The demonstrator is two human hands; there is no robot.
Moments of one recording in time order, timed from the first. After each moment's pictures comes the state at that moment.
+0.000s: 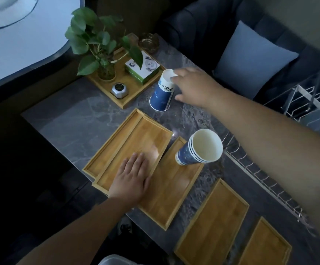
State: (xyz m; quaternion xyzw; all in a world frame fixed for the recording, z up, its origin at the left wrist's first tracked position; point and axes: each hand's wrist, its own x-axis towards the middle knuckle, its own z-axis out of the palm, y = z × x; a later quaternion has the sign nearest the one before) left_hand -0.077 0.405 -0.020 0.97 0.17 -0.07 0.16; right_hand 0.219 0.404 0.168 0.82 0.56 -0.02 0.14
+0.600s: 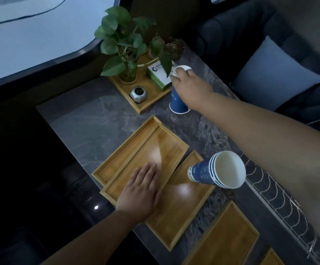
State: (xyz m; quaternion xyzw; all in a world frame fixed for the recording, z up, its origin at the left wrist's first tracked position) left_hand -0.076 0.405 -0.026 0.97 0.18 -0.03 0.16; right_hand 0.218 0.490 0.125 0.78 0.57 0.03 0.24
